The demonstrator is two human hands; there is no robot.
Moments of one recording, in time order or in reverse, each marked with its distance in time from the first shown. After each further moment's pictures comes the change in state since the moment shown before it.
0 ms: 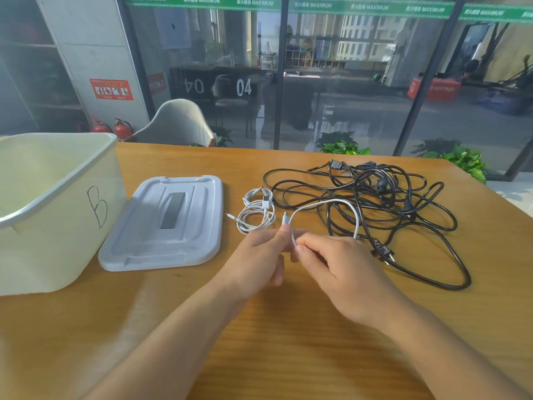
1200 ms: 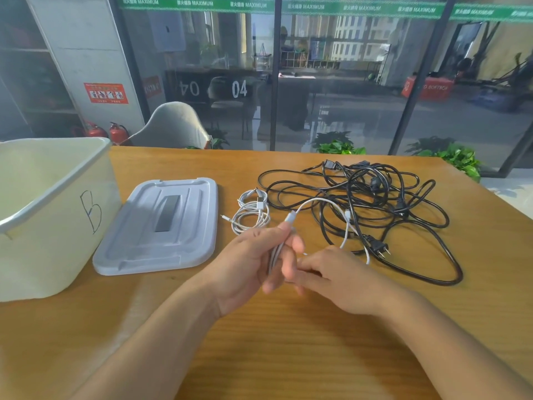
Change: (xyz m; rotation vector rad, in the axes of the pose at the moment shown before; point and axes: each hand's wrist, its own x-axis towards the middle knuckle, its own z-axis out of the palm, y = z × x) left_hand -0.006 0.014 -0.008 -0.535 -0.384 0.050; right_hand 0.007 0.029 0.000 0.006 -0.385 0.040
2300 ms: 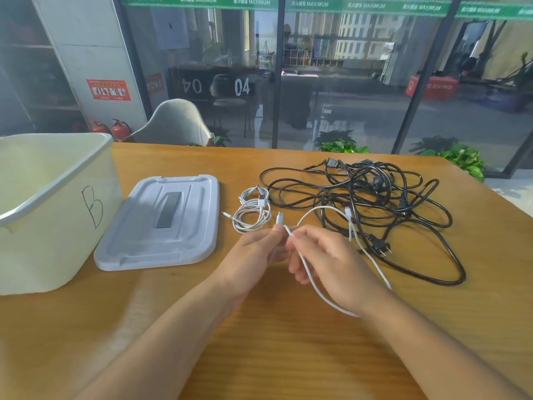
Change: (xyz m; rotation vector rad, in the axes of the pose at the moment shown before) left_hand 0.016 -0.028 -0.012 0.303 0.267 0.033; right_hand 0.003 -0.019 0.013 0.682 0.318 0.062
